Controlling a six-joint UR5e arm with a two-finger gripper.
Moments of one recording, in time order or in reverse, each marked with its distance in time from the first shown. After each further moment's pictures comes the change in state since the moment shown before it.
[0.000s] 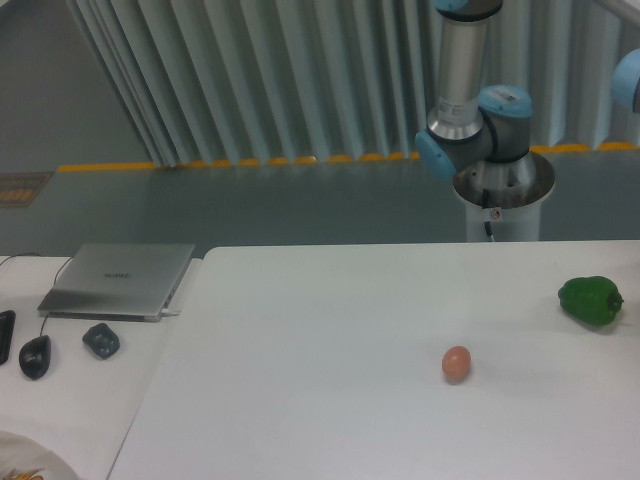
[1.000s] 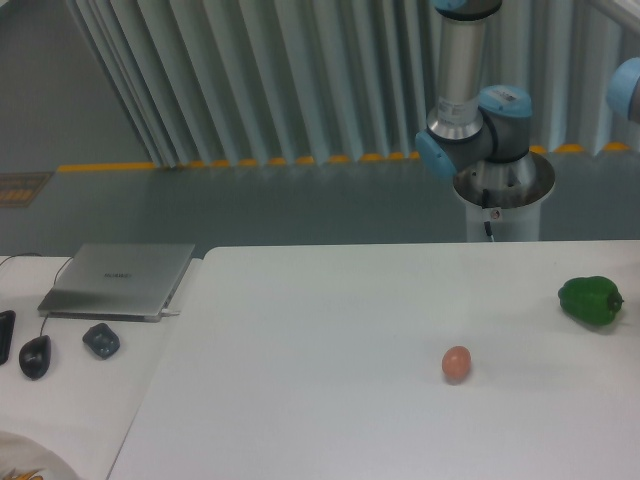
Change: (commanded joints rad) arm 0.061 0.015 -0.055 0.041 -0.005 -0.002
